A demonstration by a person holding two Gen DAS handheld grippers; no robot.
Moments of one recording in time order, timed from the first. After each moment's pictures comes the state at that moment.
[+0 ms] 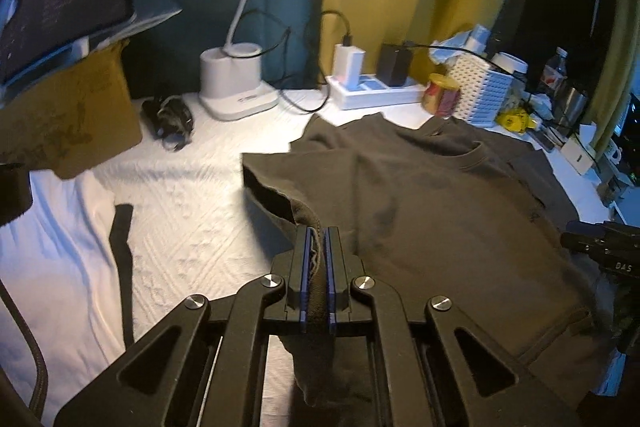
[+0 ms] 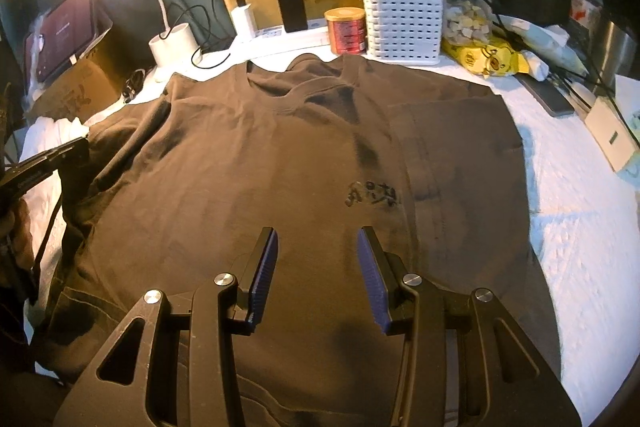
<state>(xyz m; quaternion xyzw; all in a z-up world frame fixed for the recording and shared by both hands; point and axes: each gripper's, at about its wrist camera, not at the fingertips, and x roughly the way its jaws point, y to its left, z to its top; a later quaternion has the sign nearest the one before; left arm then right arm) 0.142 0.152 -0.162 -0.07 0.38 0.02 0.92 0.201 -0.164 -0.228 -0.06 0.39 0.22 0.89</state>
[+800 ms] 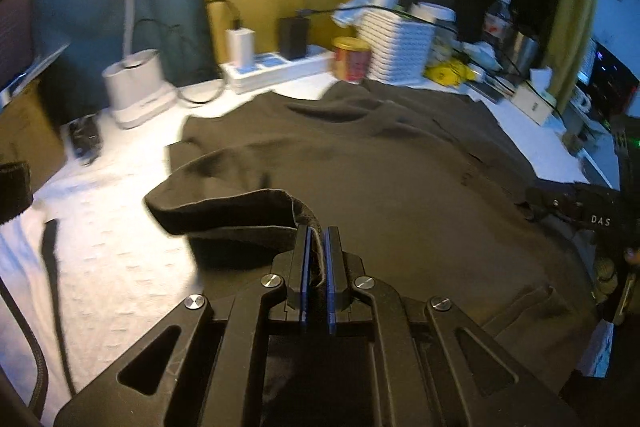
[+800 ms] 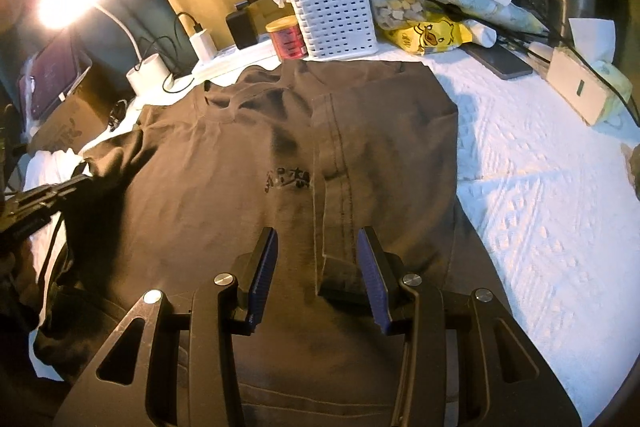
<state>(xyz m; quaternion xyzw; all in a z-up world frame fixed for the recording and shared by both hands) 0.155 0.049 -0.169 -0.02 0.41 -0.07 0.91 0.204 -0.232 -0.234 -0.01 0.38 0.21 0.90</state>
